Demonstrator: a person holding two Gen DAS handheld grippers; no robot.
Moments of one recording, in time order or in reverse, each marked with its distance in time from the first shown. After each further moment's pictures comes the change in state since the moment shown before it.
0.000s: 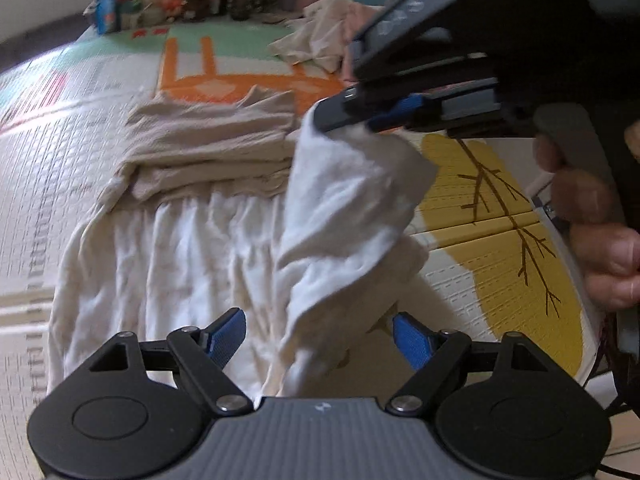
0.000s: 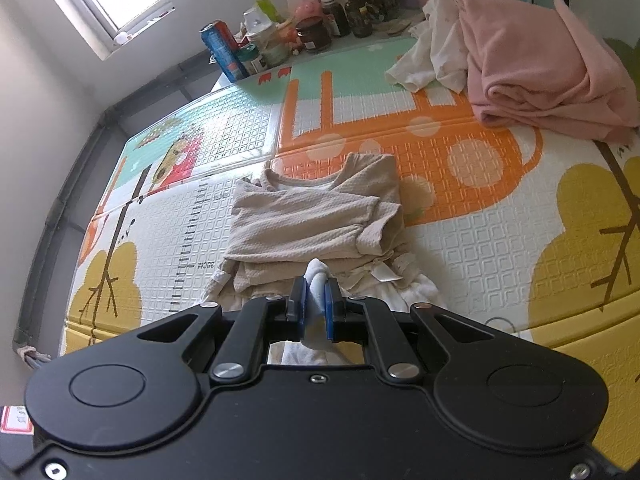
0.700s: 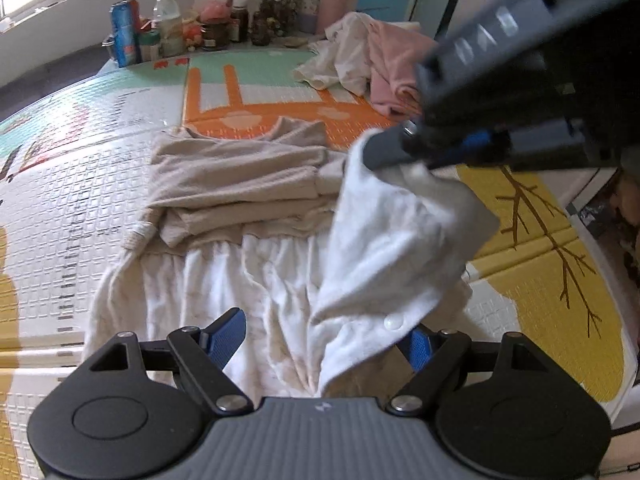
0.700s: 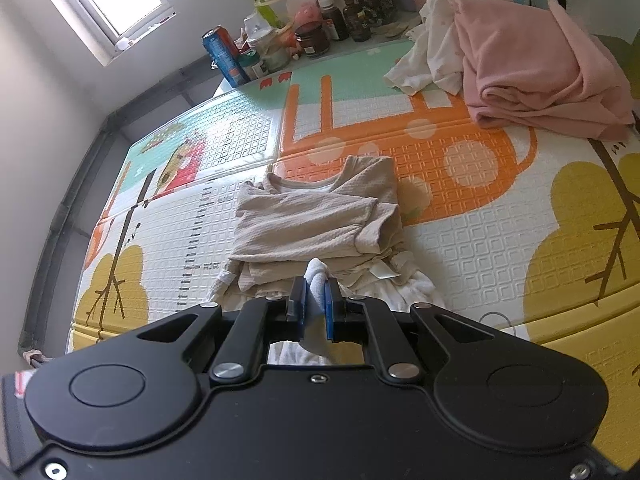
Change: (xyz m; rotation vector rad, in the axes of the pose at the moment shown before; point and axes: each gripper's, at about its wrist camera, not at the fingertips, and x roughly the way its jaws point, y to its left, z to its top) left arm 0.008 0.010 0.021 0.004 -0.063 0.121; right arm -0.015 -0.002 -0.003 0.006 -0.013 -0.002
